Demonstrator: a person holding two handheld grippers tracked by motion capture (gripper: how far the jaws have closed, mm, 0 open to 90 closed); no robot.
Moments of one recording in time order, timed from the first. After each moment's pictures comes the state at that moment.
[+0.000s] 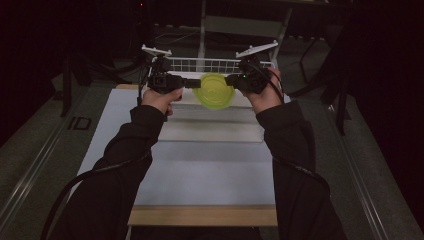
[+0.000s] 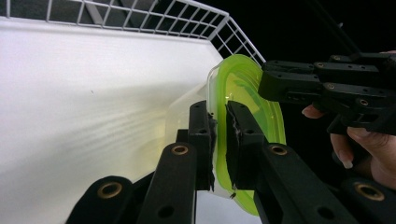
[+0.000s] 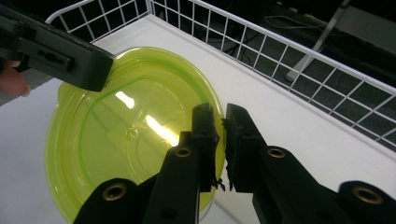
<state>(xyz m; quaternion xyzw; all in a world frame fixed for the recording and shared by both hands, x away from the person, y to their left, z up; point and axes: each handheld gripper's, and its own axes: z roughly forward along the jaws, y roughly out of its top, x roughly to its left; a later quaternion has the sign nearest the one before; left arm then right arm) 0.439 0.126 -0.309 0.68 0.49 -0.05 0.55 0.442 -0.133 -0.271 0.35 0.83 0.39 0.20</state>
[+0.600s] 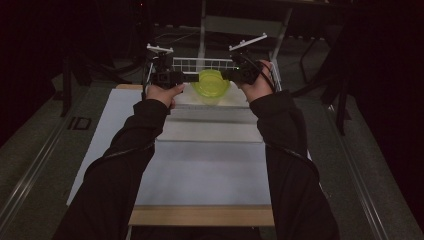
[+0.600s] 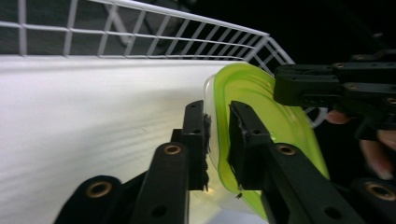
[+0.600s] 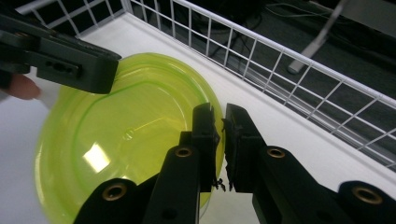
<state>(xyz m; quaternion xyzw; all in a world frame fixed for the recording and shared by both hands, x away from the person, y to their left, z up) 0.473 0.125 -0.325 0.68 0.51 0.01 0.54 0.485 -0.121 -0.281 0.36 0.83 0.38 0.18</state>
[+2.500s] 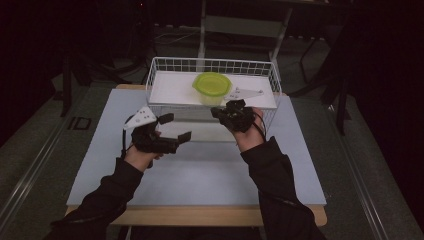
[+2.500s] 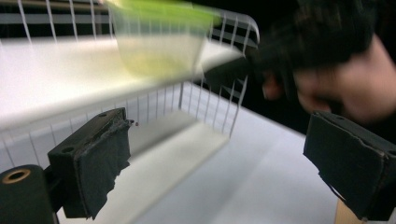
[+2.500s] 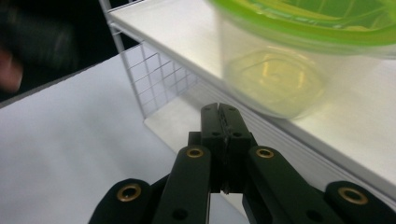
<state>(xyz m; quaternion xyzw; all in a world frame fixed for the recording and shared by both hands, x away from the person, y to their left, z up) 0.321 0.148 -0.405 0.72 0.32 0.16 0.60 0.392 -0.116 -0.360 0.32 0.81 0.45 0.17</state>
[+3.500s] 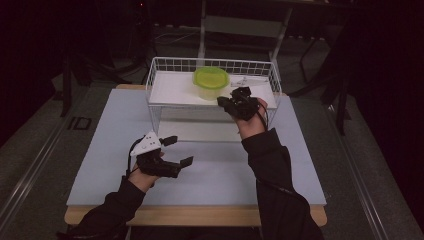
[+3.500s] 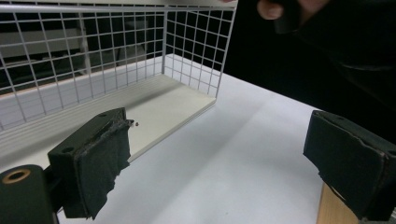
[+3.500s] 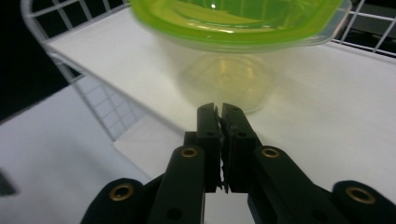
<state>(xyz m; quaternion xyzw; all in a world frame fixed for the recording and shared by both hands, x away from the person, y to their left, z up) 0.300 0.140 -0.454 0.73 0.30 0.14 0.60 0.421 -0.127 -0.355 0.37 0.79 0.46 0.18</state>
